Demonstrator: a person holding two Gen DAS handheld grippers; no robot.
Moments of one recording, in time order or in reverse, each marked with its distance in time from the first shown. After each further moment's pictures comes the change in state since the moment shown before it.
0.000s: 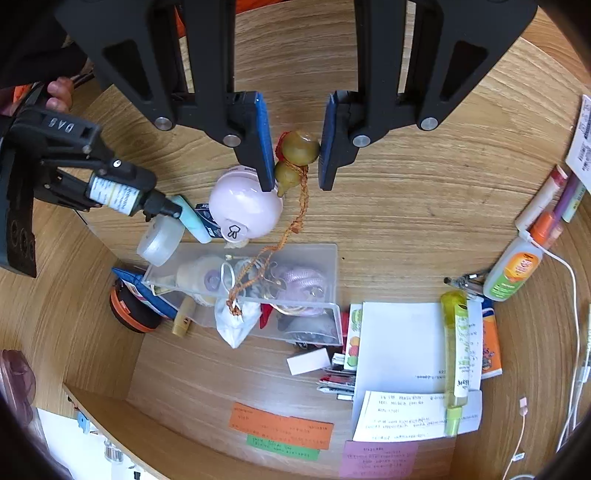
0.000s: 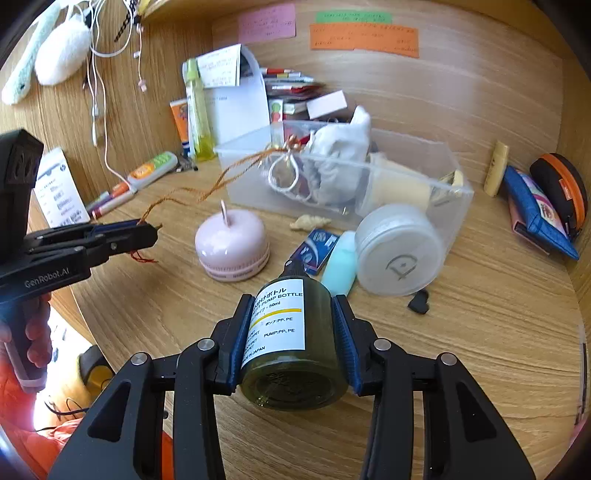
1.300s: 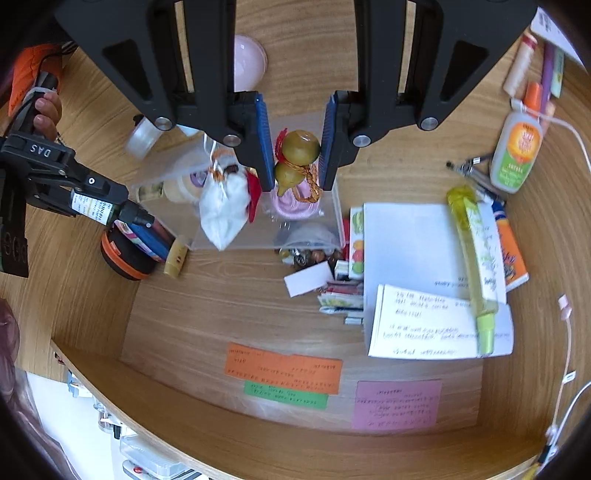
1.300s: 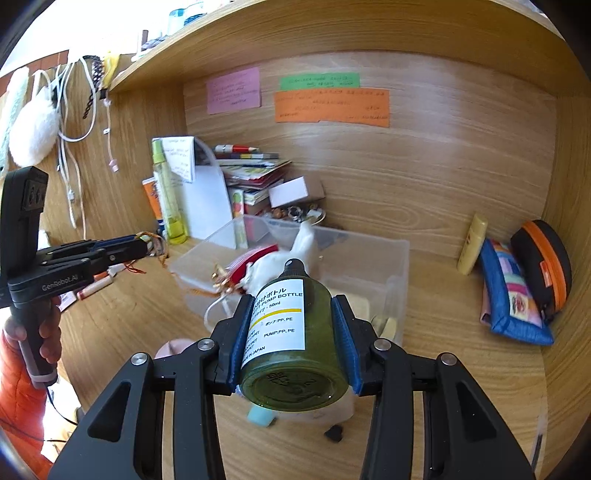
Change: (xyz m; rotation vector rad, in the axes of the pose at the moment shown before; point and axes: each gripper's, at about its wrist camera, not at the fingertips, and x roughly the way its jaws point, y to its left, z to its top) left arm 0.022 0.009 0.109 0.055 -0.122 -0.012; right arm -0.012 -0.058 0.097 0.005 -0.147 -0.028
